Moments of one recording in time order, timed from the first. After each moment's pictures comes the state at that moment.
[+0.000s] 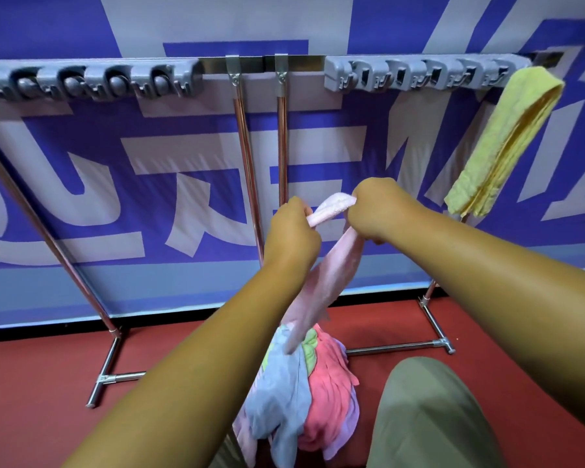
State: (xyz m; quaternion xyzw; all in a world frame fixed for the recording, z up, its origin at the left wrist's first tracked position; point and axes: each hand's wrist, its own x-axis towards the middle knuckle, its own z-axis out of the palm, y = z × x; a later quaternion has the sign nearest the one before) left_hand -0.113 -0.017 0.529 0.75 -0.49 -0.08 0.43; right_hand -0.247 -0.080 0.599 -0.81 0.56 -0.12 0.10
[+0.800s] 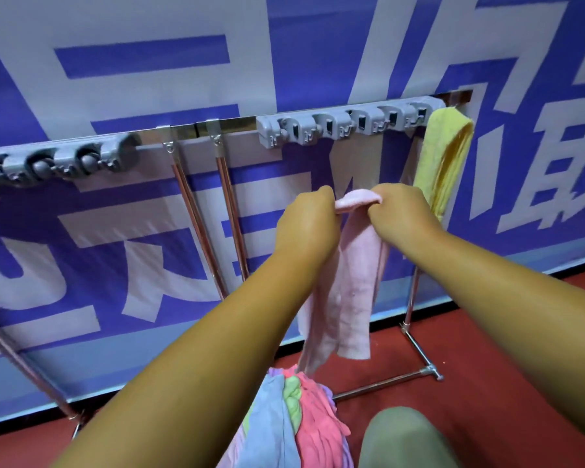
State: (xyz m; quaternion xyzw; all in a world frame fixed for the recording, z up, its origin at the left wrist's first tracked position) left_hand -0.203 -0.106 0.624 0.69 -0.65 0.08 0.30; right_hand -0.359 -0.166 0.622 -0.76 0.56 -0.33 0.08
